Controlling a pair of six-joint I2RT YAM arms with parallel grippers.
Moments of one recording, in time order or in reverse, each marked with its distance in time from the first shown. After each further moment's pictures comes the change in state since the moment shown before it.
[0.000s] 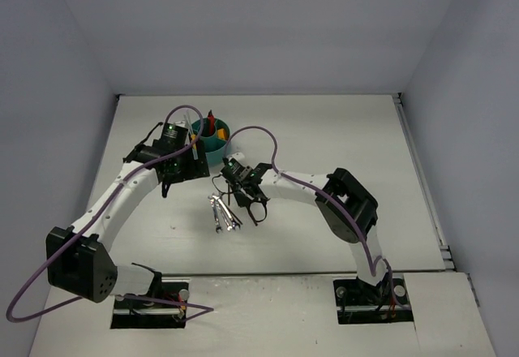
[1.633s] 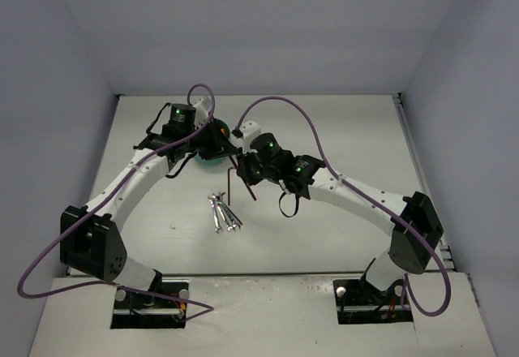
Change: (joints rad) left arm -0.030 0.134 0.102 0.350 0.476 -0.195; right arm -0.042 -0.470 -0.150 0.207 -0.164 -0.212
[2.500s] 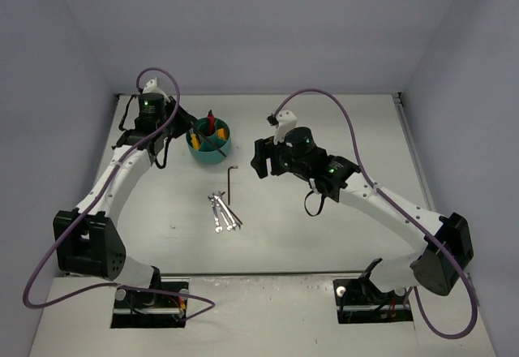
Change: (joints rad) left arm 0.203 -0.013 0.000 0.172 -0.343 -0.004; right arm -0.126 -0.211 -0.138 0.043 0.002 0.049
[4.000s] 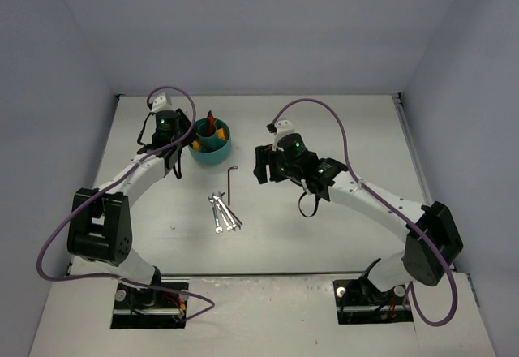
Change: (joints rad) left arm -0.031 0.119 -0.199 0.355 -0.221 0.056; right arm -0.020 0.071 -0.054 -0.001 0.020 0.085
